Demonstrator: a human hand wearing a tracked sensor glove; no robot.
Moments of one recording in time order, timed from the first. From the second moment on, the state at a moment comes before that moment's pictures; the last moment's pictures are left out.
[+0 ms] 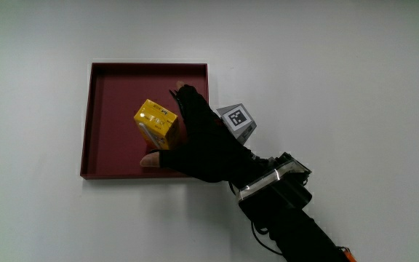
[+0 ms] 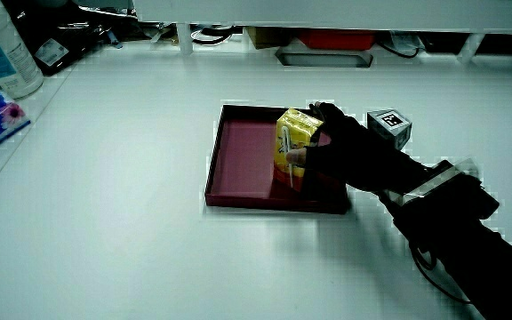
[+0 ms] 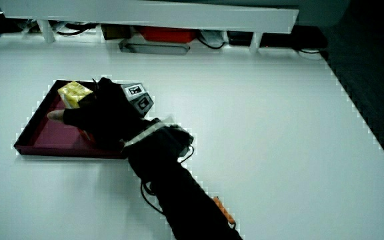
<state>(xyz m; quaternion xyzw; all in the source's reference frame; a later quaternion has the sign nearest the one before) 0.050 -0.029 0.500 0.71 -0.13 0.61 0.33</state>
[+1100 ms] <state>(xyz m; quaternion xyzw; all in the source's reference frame) 0.056 -0.018 0.511 0.70 -0.08 0.67 0.23</state>
